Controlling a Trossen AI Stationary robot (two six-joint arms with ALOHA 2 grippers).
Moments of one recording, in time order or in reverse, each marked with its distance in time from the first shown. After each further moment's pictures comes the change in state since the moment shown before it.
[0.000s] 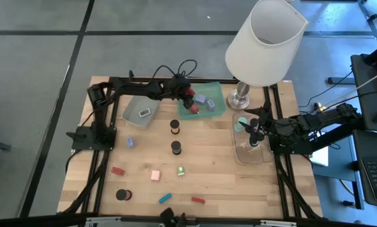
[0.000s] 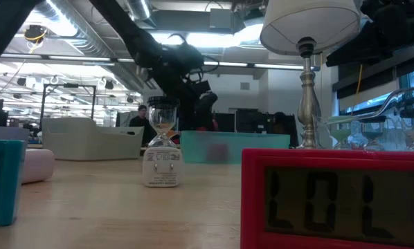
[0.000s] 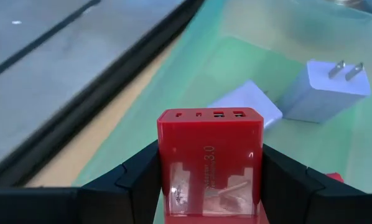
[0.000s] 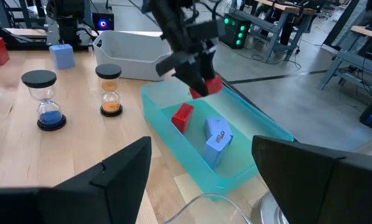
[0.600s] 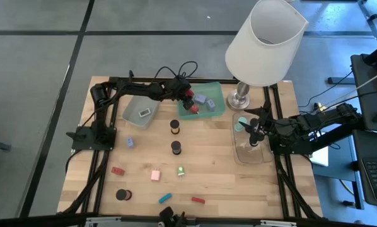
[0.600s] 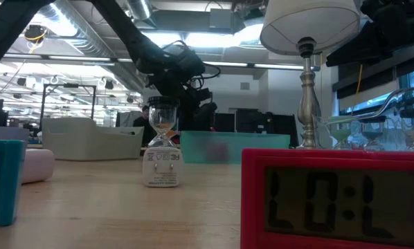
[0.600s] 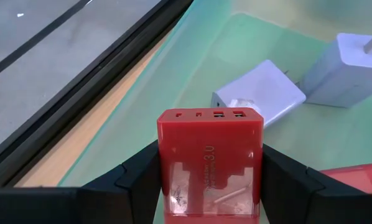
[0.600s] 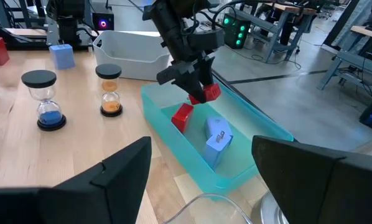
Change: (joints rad) left arm 0.004 0.041 0.000 0.004 -0.022 0.020; right arm 0.000 0.000 0.000 0.000 0.000 0.000
